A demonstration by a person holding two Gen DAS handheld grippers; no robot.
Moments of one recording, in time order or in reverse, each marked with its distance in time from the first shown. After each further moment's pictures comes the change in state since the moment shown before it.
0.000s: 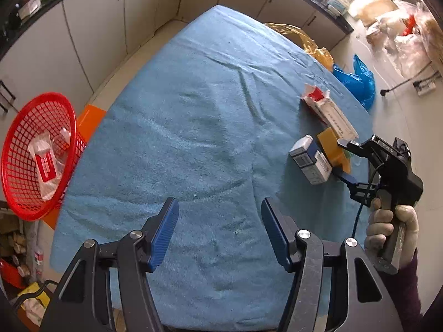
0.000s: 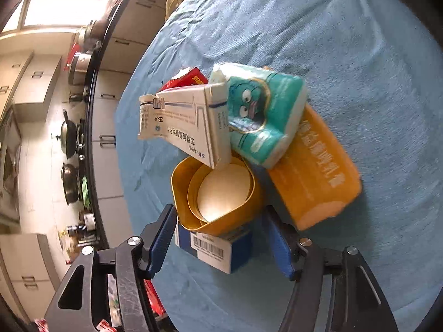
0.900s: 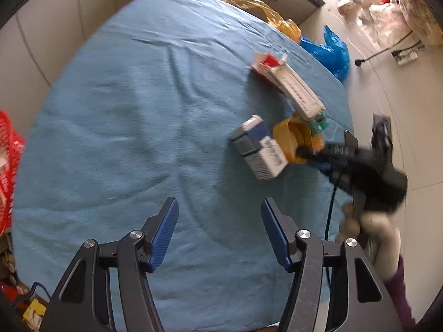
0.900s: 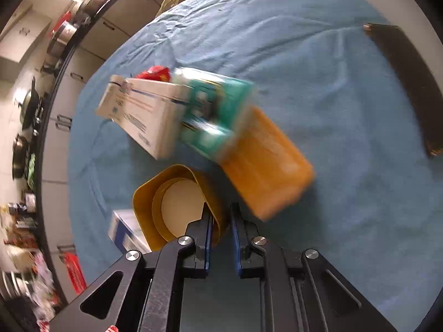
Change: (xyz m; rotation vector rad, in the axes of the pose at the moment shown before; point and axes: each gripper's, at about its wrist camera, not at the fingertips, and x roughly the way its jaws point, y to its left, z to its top) left arm 0.047 -0.084 0.000 0.124 0.103 -0.117; right arm -0.024 -0.010 -0.013 -0.218 -0.069 -0.321
